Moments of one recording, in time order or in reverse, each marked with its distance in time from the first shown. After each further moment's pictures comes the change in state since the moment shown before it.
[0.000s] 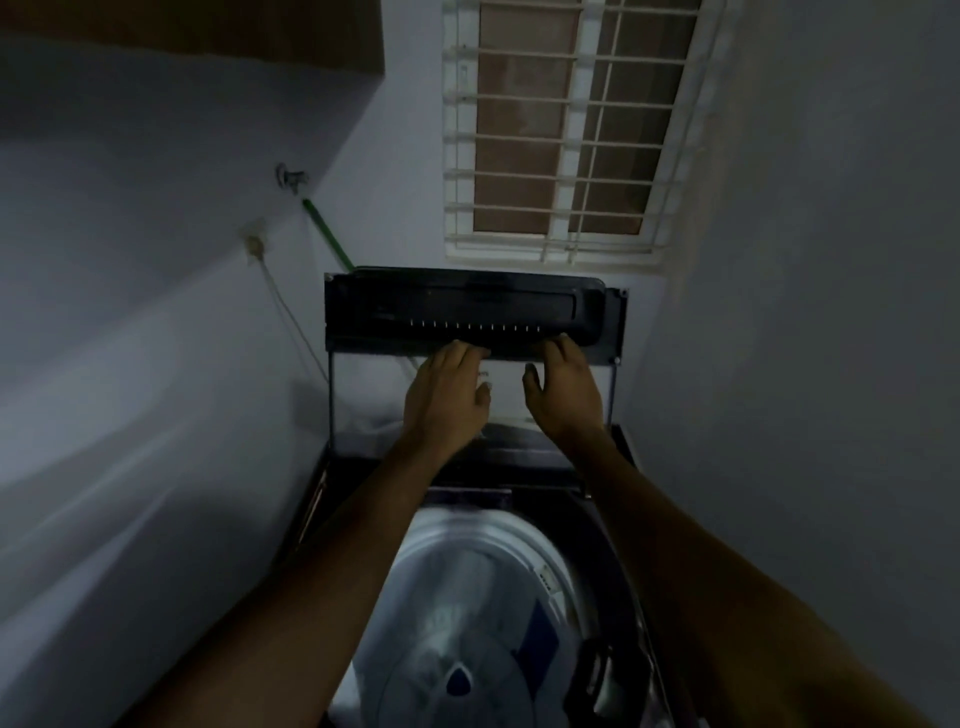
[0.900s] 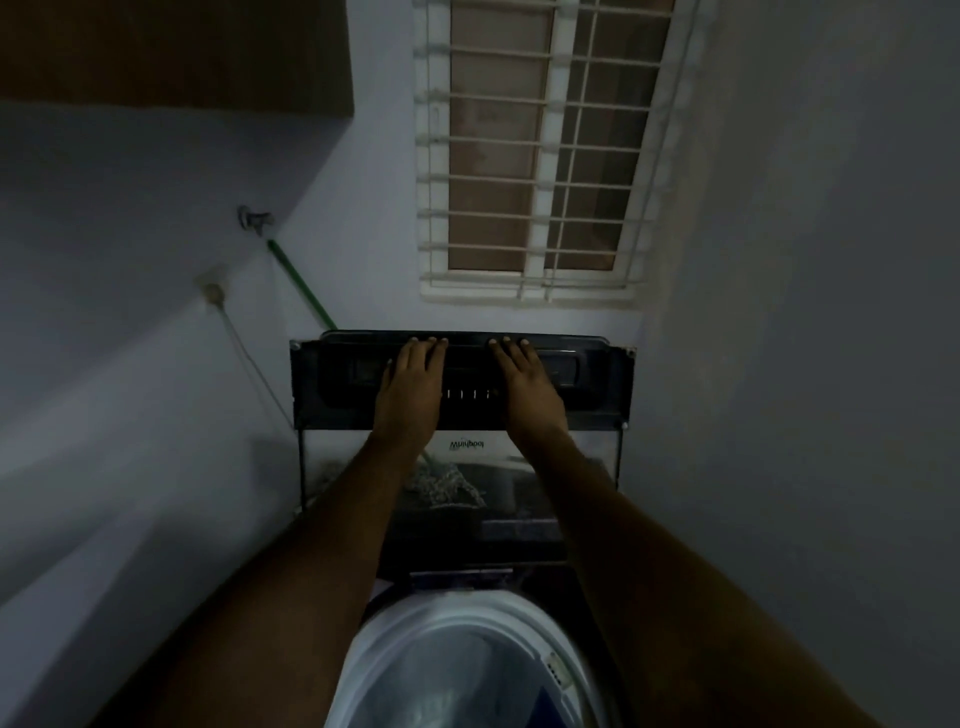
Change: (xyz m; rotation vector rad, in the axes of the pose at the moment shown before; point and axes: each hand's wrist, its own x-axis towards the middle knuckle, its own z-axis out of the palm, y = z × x) left_hand 0.109 -0.074 0.017 0.261 -0.059 -0.007; right_hand 0.092 -0.011 0.044 -0.164 -0.122 0.005
